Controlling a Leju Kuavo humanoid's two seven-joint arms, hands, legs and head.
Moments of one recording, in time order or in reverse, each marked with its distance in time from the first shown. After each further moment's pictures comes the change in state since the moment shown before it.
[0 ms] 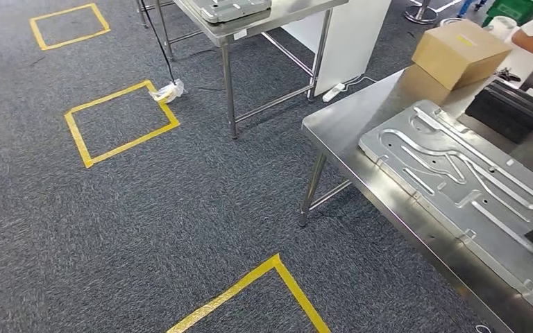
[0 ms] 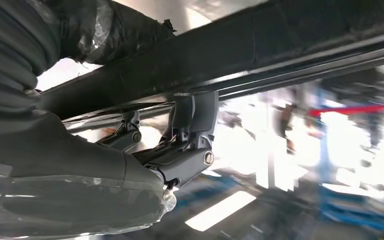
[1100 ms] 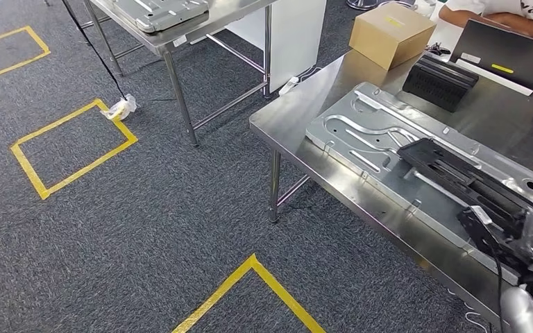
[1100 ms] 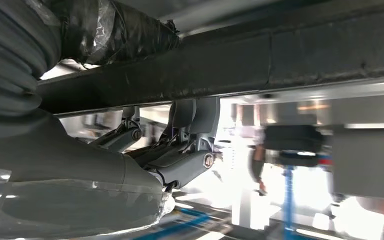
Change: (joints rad) left arm -0.037 0.035 -0.022 -0.003 0.033 -0.030 0.032; right arm -0.361 -0.411 1.269 0.751 -0.100 -0.455 0.650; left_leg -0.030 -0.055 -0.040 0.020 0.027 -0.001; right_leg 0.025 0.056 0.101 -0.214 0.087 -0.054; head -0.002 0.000
